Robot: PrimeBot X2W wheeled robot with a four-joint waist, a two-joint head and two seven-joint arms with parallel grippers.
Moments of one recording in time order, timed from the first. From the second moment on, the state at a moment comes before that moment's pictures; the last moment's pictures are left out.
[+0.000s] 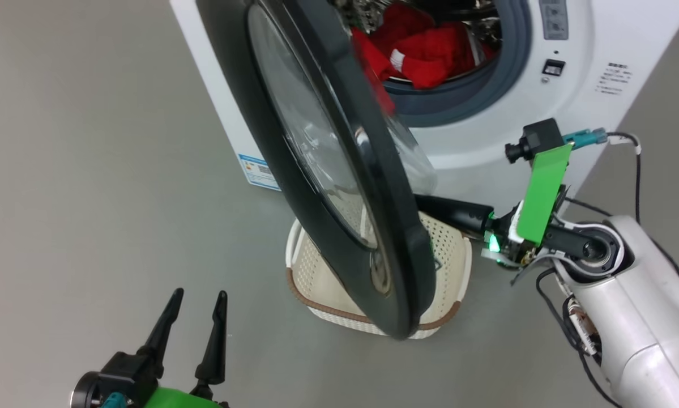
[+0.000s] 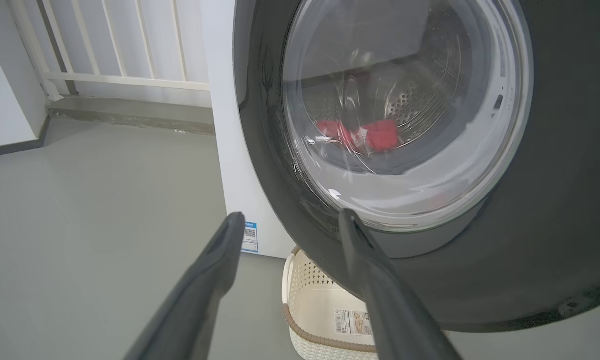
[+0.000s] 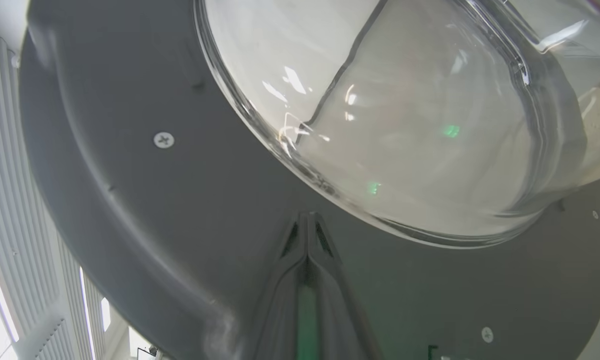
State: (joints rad) left arm -0.06 0.03 -0.16 0.18 -0.21 -0.12 -0.25; right arm -0.68 -0.26 0.36 0.41 1.66 0.13 0.83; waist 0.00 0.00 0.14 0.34
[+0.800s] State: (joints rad) left arm -0.04 0.03 -0.13 0.20 -0.22 -0.10 -0.25; right arm -0.61 -0.17 0.38 0.37 1.63 0.13 0.86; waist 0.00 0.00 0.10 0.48
